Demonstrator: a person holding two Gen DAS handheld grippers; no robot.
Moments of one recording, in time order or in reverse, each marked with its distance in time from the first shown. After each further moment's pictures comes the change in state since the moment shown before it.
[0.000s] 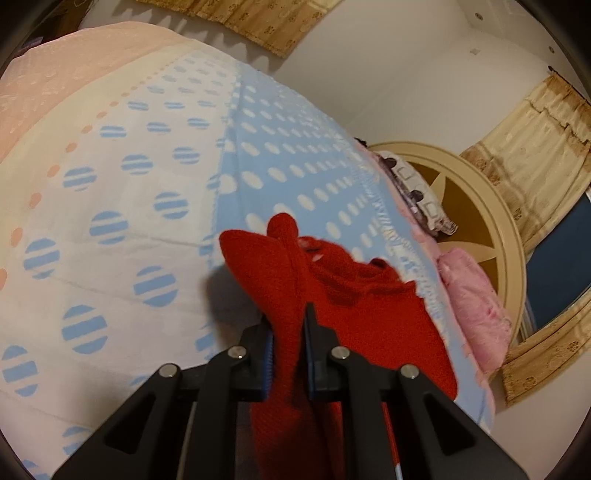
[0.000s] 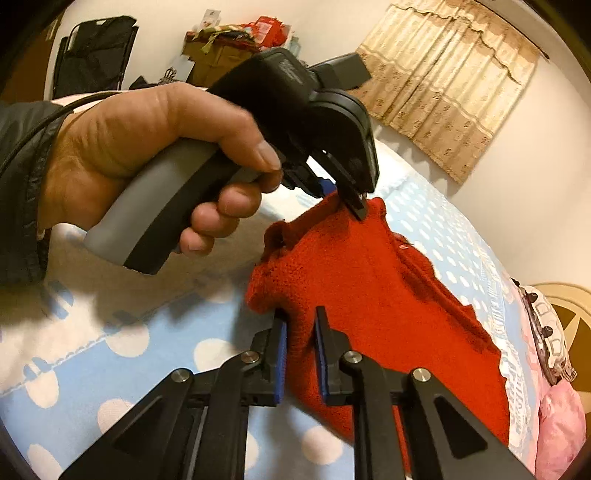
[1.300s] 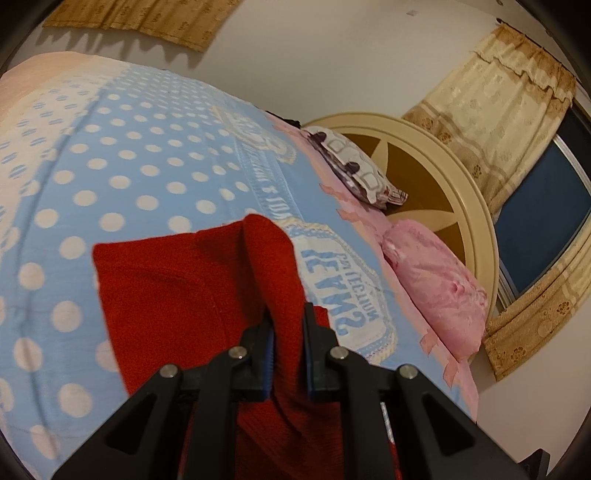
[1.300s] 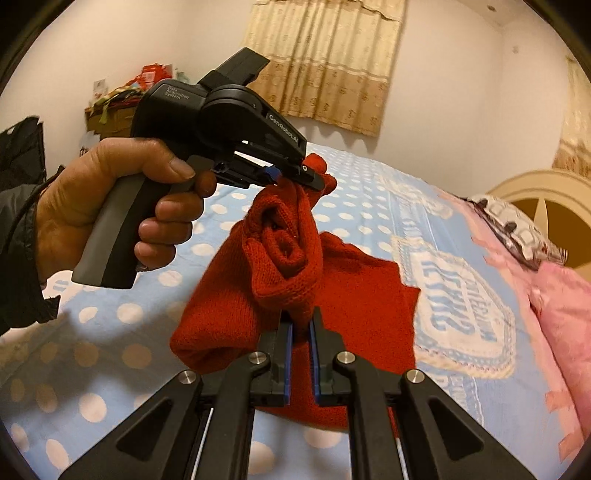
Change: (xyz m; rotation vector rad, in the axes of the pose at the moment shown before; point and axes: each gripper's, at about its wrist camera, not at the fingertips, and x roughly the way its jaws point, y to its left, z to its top) left arm 0.091 -0.172 0.012 0.179 0.055 -0.135; right arm -0.060 -0.143 -0.085 0.421 -0.029 -0.110
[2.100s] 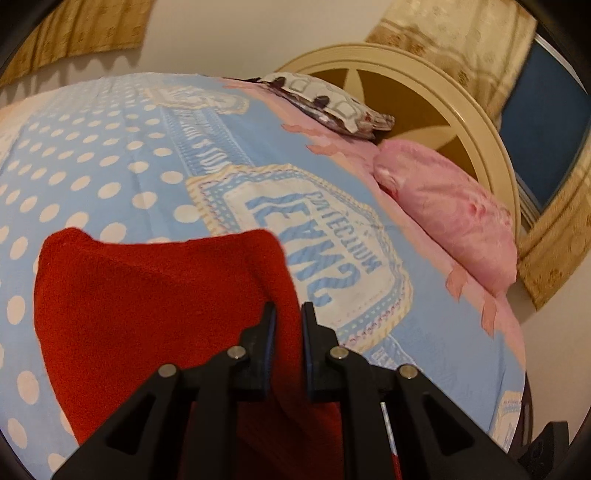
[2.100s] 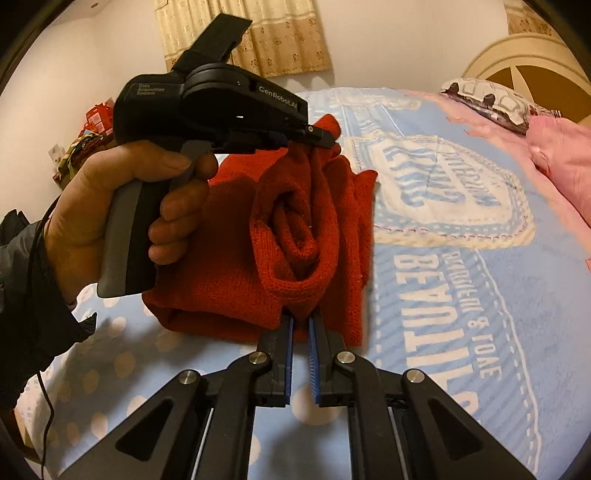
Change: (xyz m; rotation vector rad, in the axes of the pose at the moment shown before) left arm 0.090 -0.085 -0.030 0.270 0.168 0.085; right arm 0.008 -0.094 -0.064 0.374 0.182 0.117
